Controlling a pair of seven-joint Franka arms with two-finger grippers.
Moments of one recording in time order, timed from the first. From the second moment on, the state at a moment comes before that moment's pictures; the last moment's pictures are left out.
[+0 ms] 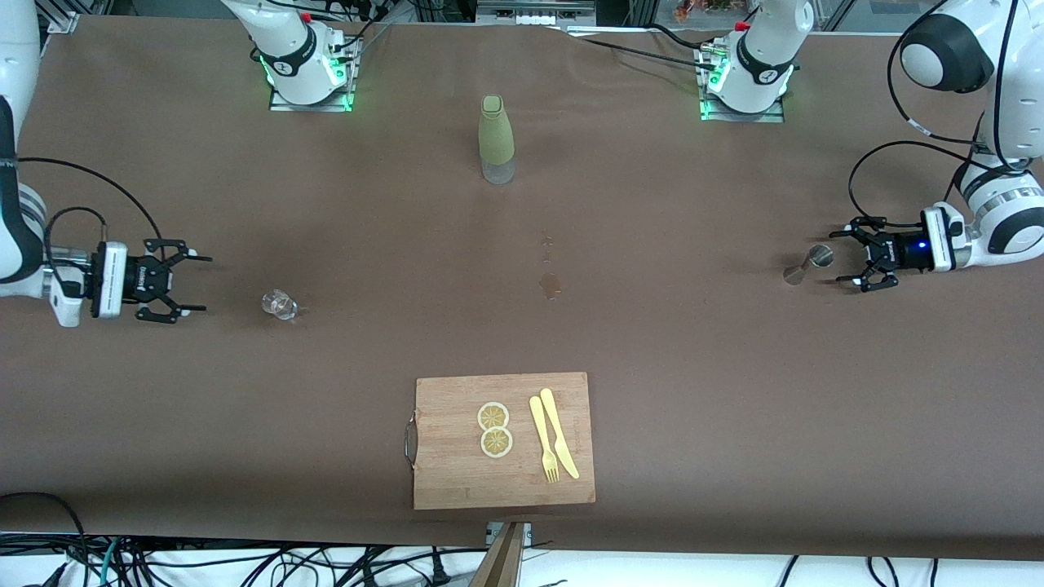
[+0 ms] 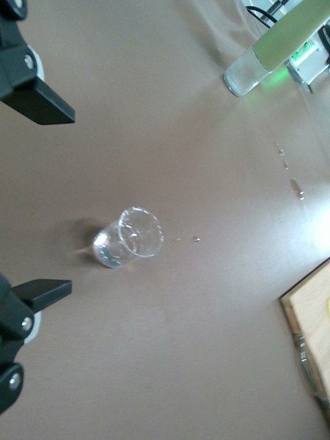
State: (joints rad) left arm 0.32 0.93 0.46 -1.77 -1.15 1.21 2.74; right arm -0.24 0.62 -0.18 -1.73 0.80 1.68 -2.13
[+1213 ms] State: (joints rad) left arm 0.32 0.98 0.36 -1.75 -1.16 1.21 2.76; right arm -0.23 0.89 -0.09 -1.70 1.12 1.70 -2.55
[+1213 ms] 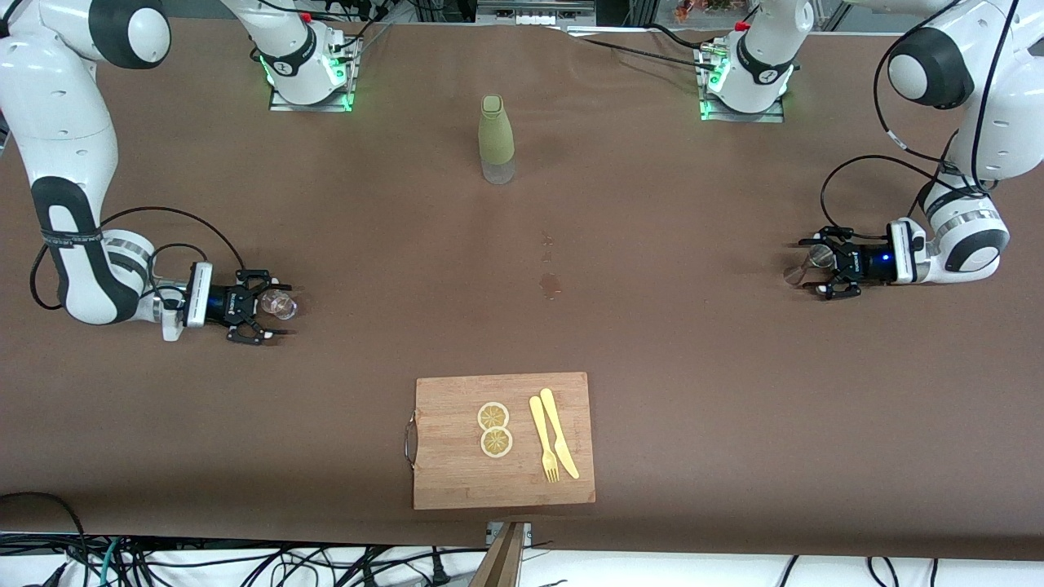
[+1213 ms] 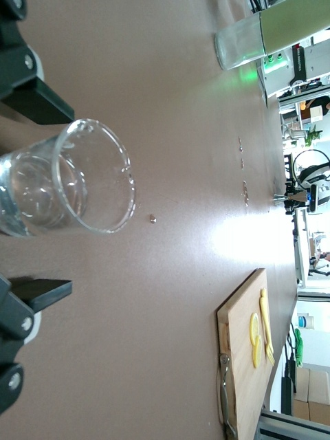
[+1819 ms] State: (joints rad) left arm 0.32 0.98 0.36 -1.73 -1.16 1.20 2.76; right arm -0.24 0.90 -0.09 -1.69 1.12 1.68 -2.56
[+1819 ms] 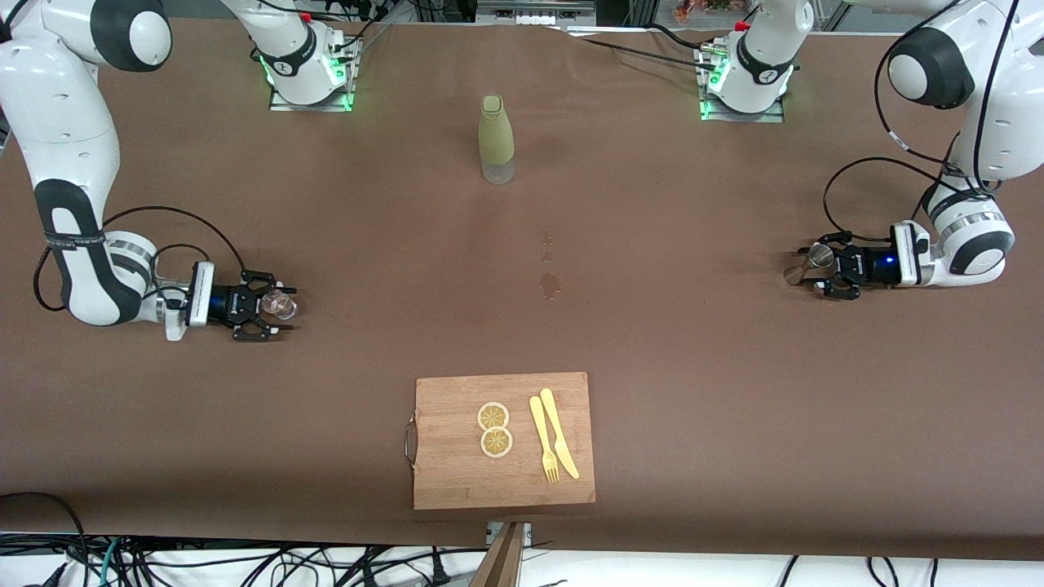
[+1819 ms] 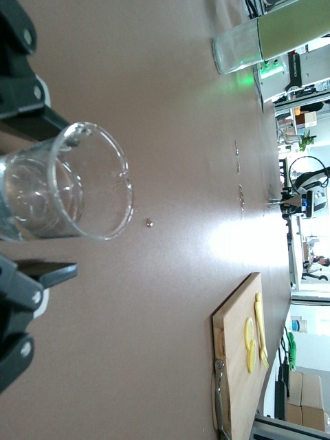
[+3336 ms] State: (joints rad) left arm 0.09 0.96 0.11 -1.69 -1.36 1.39 2.71; right arm -0.23 0.92 0.05 -1.68 1.13 1.63 -2.43
